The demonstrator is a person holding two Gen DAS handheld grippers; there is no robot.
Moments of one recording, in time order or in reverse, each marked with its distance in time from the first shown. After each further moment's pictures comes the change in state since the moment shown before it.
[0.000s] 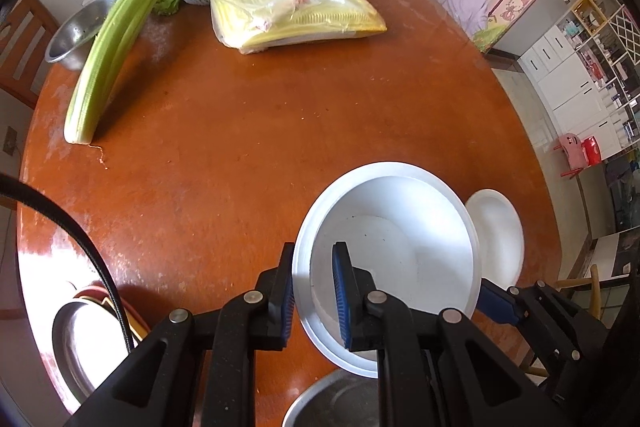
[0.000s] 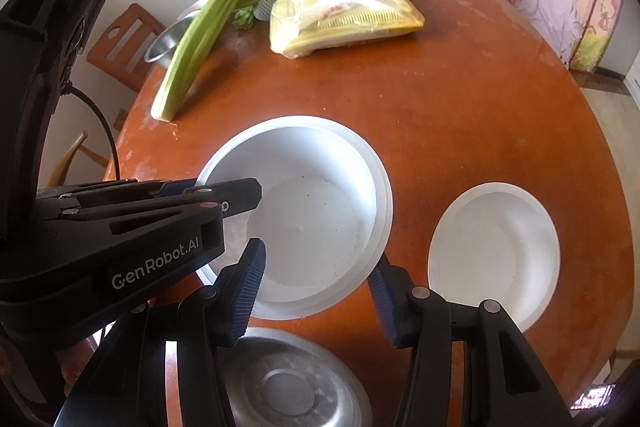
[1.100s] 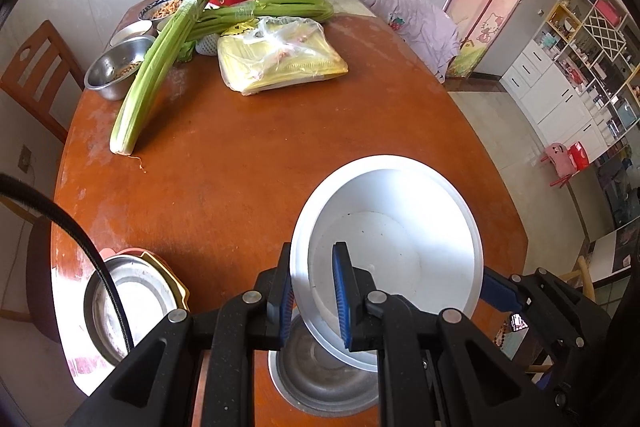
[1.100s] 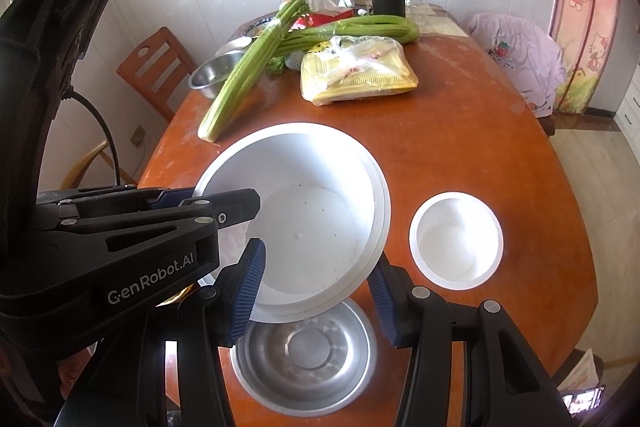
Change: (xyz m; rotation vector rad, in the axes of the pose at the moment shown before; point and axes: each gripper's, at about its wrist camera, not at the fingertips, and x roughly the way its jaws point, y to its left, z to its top) left arm -0.095 -0.021 -0.054 0.042 -0.151 -0.009; right arm -0.097 0.034 -0.041 -0.066 -0.164 -0.021
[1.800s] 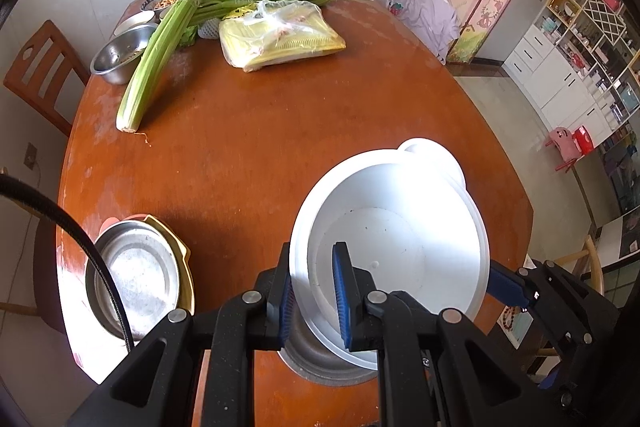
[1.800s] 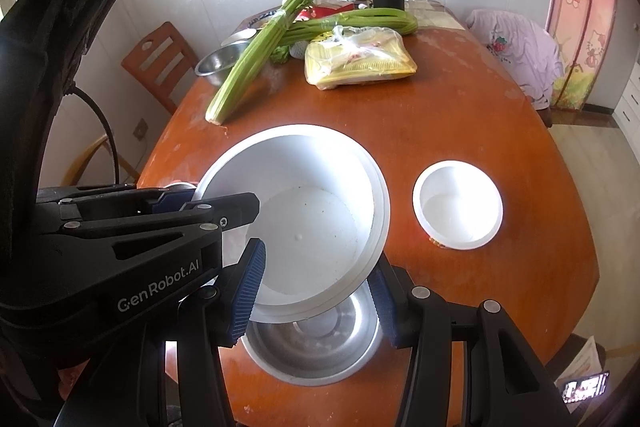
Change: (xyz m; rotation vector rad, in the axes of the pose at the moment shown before) left arm -0.004 -0.005 -0.038 0.029 0.040 0.028; right arm -0.008 0.009 -0.034 0.001 0.015 -0.006
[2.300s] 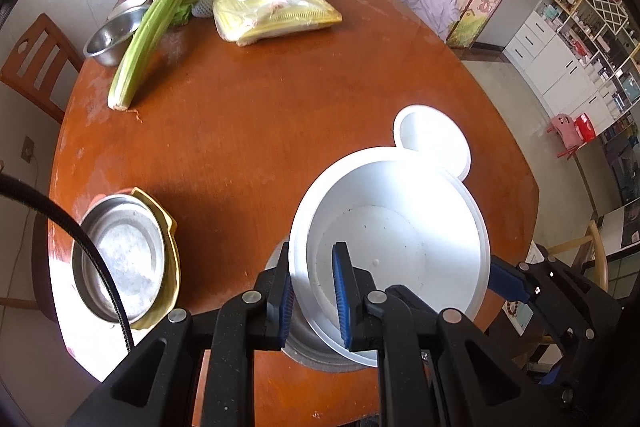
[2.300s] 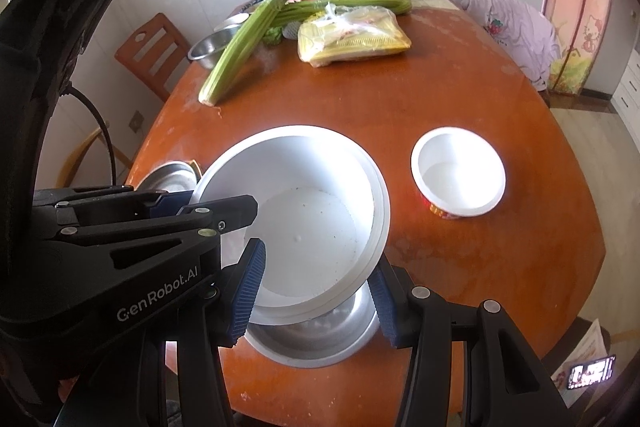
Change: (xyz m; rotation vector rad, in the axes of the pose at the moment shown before) left arm 0.017 -0.006 -0.021 0.011 0.056 0.004; right arm 0.013 -0.006 -0.024 0.029 0.051 -0.007
